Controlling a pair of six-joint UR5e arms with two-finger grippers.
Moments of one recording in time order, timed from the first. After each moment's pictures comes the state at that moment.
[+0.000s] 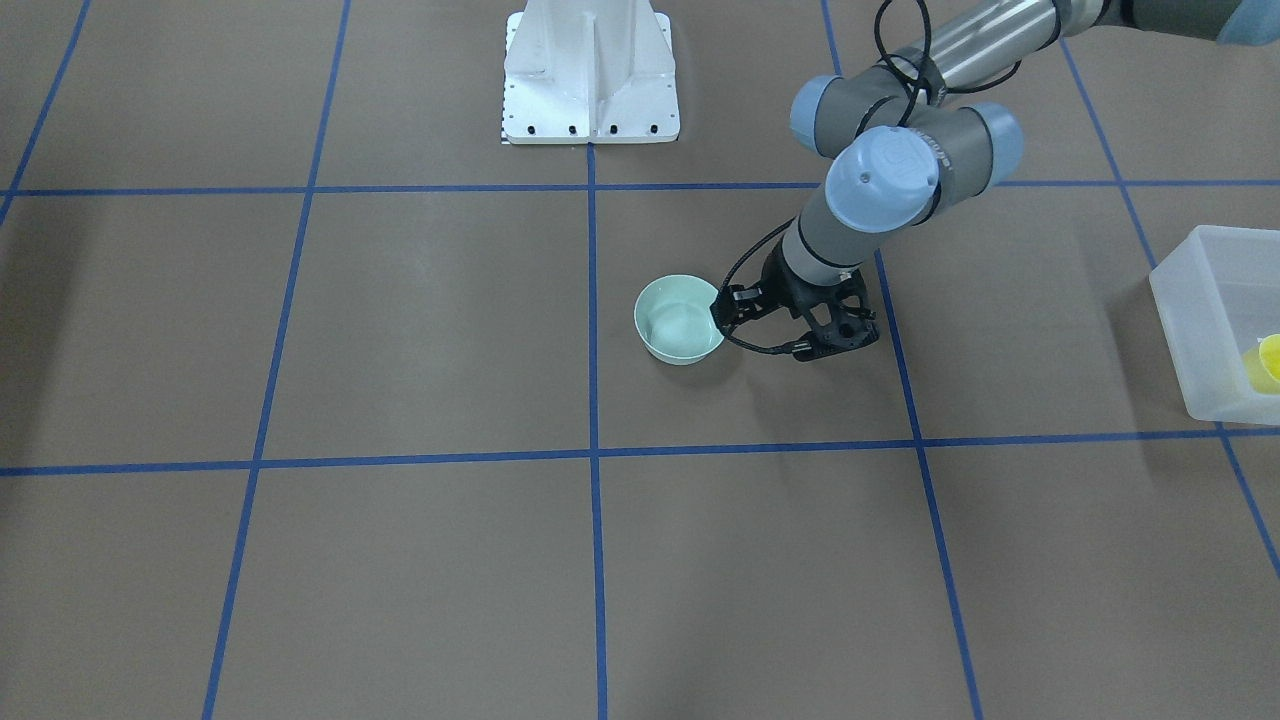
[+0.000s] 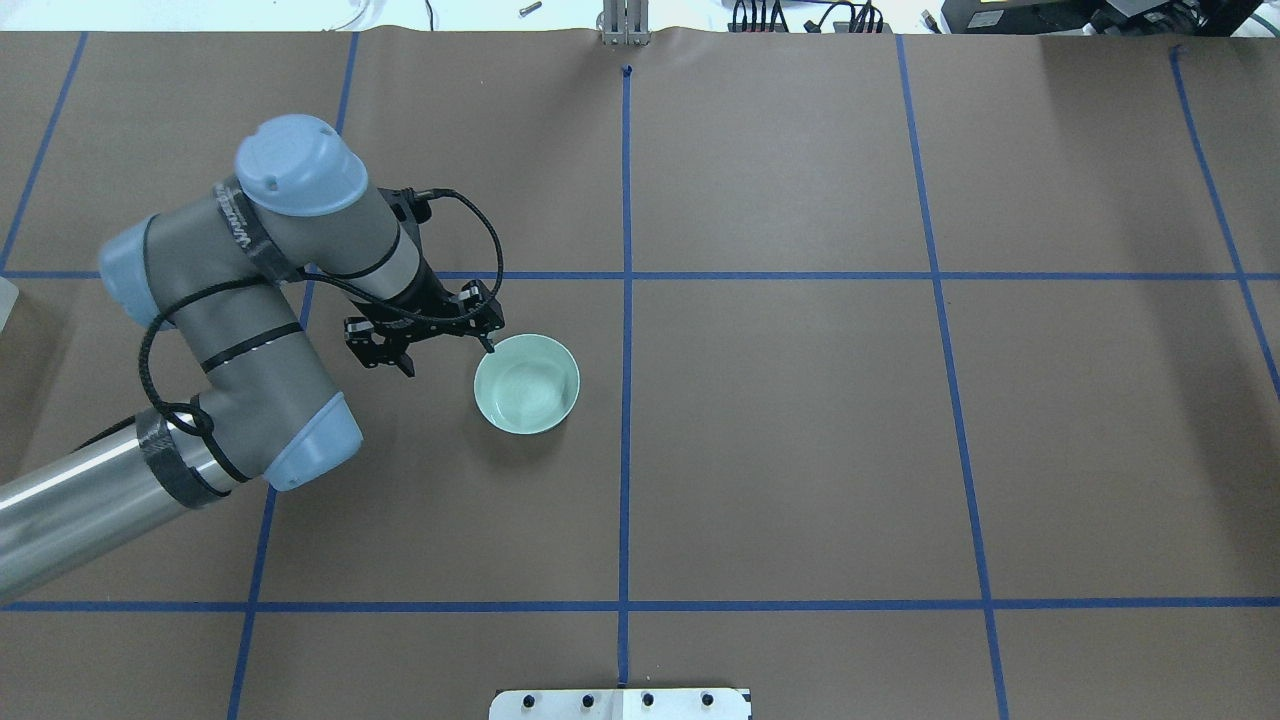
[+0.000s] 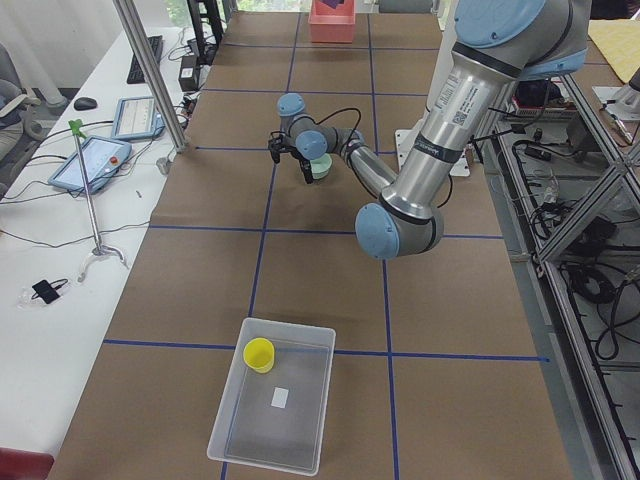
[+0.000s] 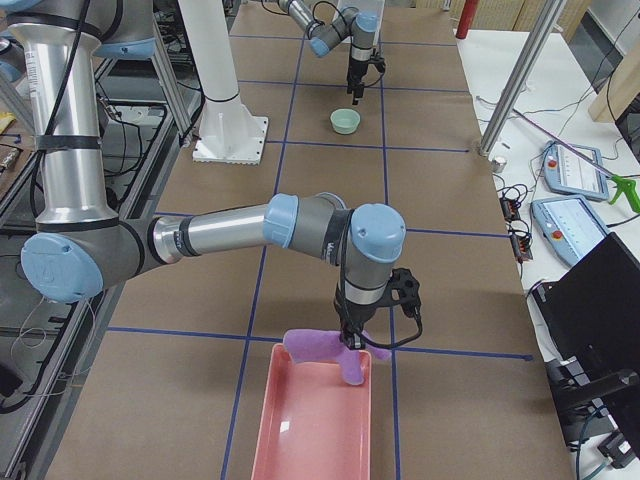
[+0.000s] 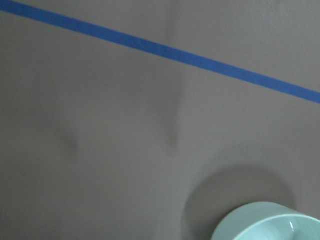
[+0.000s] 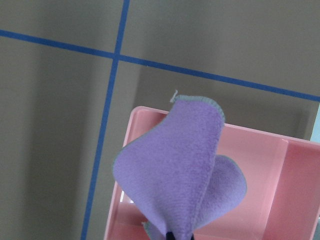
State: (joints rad) left arm -0.67 -2.14 -1.60 -1.73 -2.17 -1.37; right arm 1.76 -1.53 1.70 -1.97 2.18 -0.48
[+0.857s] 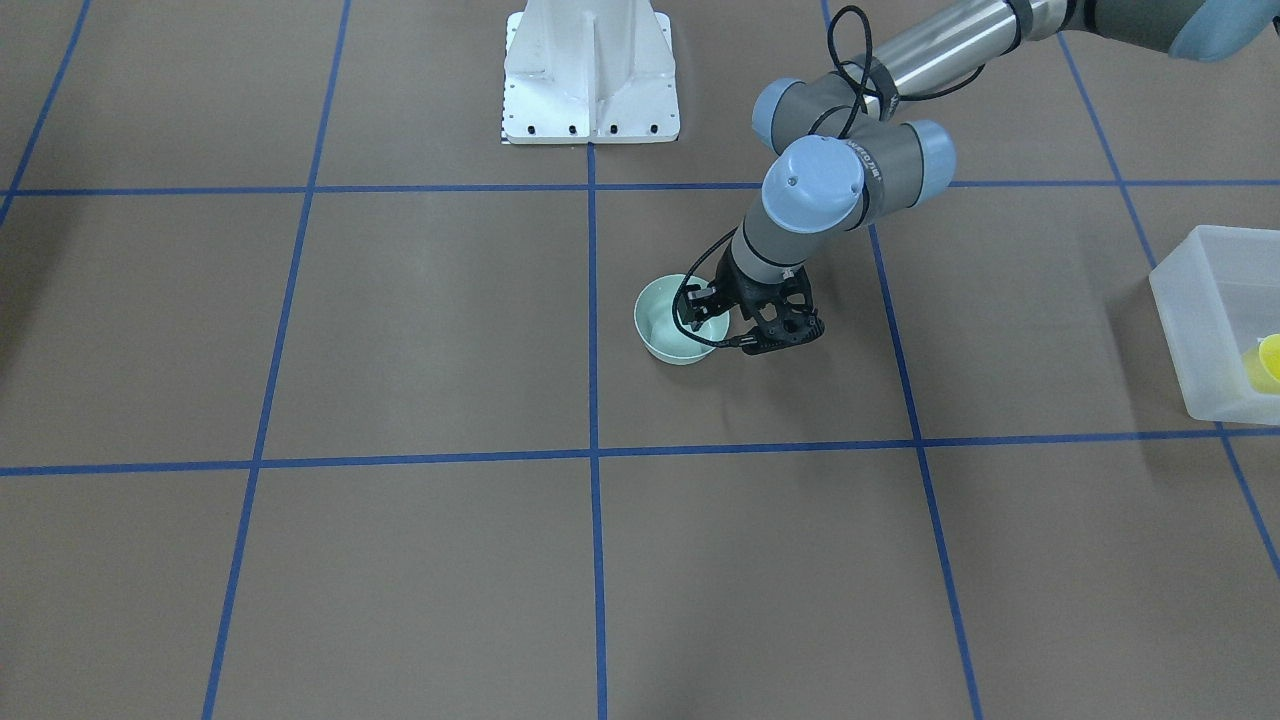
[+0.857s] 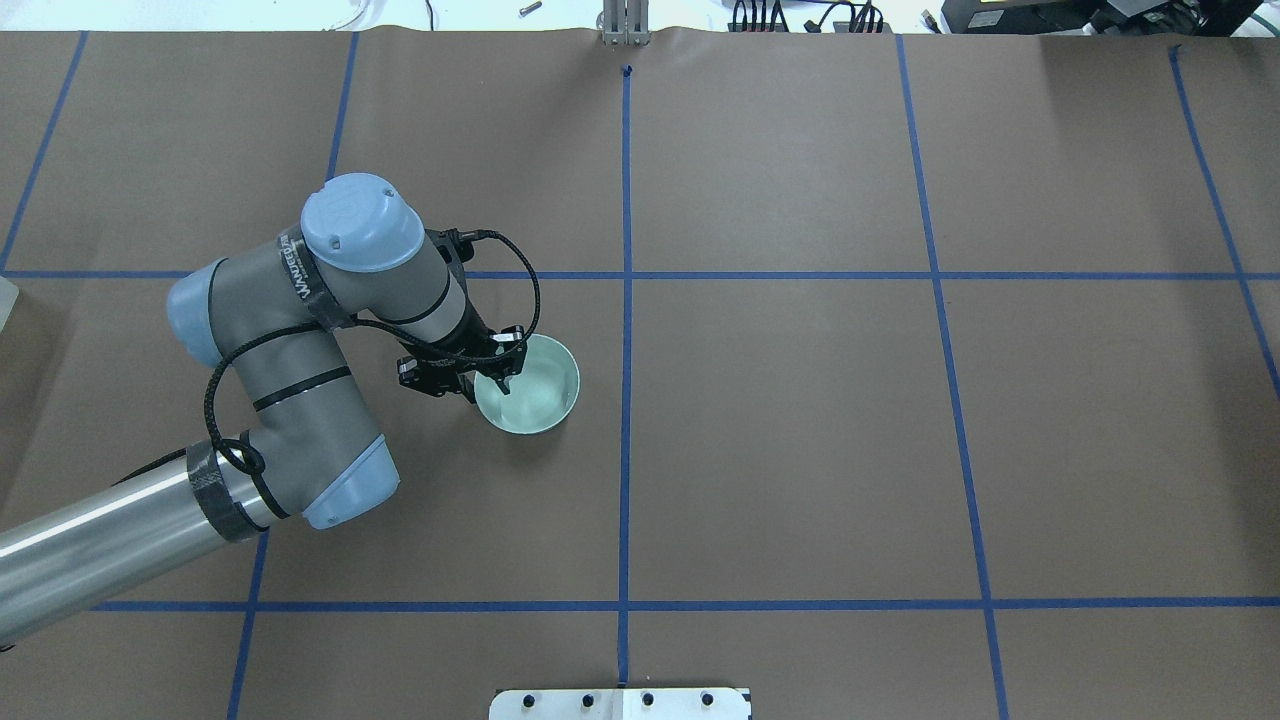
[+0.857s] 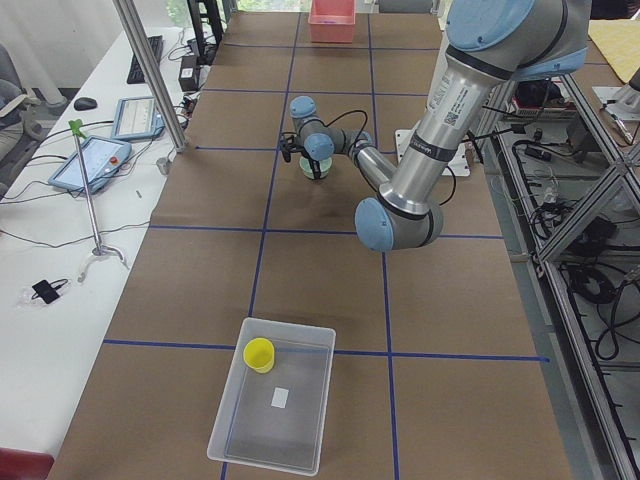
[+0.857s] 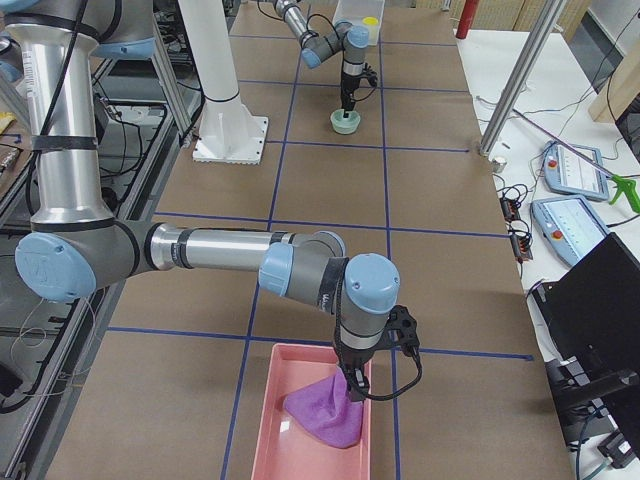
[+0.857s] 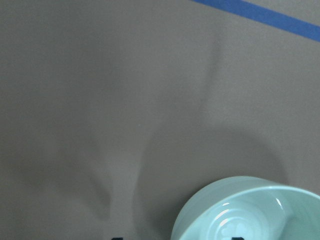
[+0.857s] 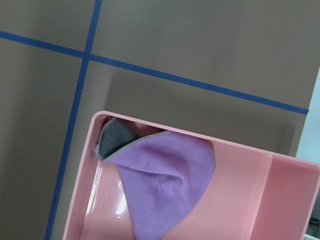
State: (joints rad) left arm -0.62 -2.15 -1.57 -1.79 -2.13 -1.40; right arm 1.77 -1.54 1.60 -1.81 2.19 -0.49
